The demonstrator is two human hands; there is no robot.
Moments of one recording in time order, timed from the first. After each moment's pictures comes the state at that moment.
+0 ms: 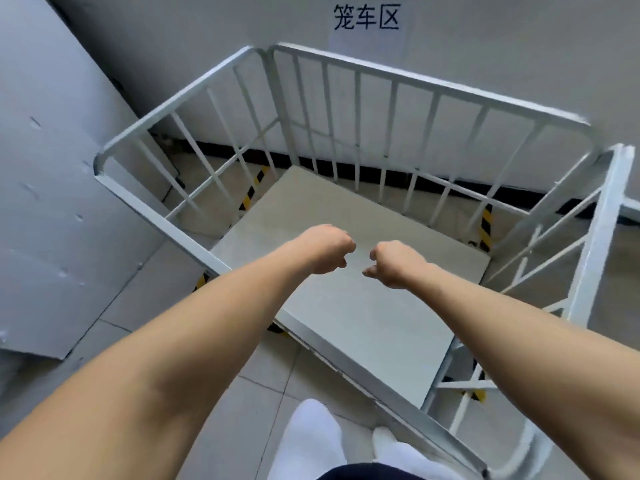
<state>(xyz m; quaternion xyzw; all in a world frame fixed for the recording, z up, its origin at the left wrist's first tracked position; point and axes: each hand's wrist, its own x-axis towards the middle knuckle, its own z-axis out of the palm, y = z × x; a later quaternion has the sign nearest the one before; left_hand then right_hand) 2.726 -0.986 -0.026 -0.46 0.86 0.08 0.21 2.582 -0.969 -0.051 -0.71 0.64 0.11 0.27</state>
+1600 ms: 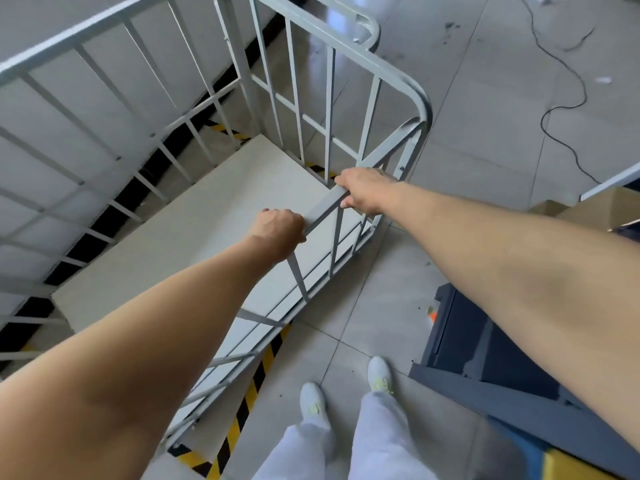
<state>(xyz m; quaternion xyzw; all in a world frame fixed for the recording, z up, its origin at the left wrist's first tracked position) 2.879 -0.969 -0.077 0.01 0.97 -0.04 0.23 2.771 -0.821 -0.091 -0.25 0.94 -0.01 0.23</state>
